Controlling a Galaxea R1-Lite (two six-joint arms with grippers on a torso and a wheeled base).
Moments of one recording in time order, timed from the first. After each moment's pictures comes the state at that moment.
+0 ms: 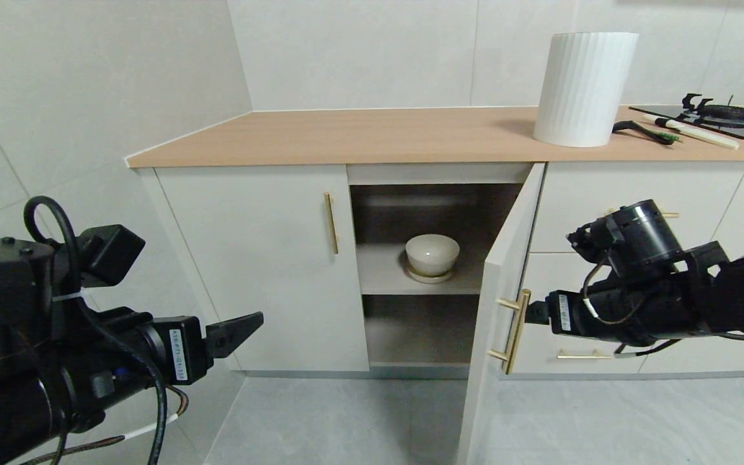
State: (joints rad) left arm -0.46 1.27 -0.61 -0.21 0.21 -0.32; right arm 0.44 1.75 -1.01 0.05 -0.08 0.43
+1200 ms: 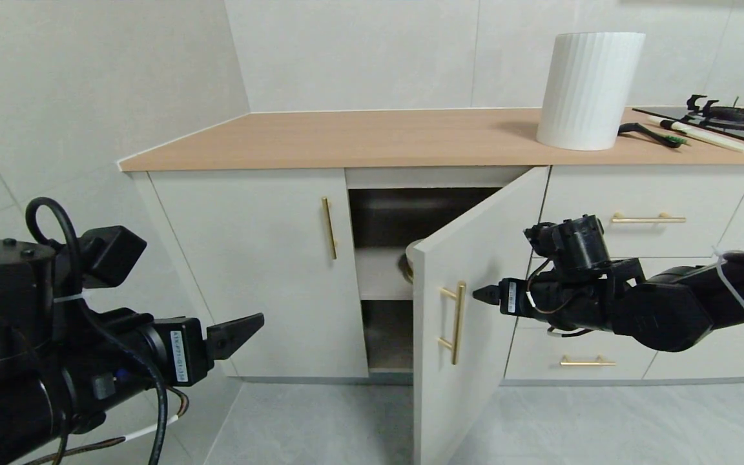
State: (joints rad) left arm -0.46 1.27 -0.61 -0.21 0.21 -0.31; right arm 0.46 1.97 -1.04 -0.34 -0.08 0.42
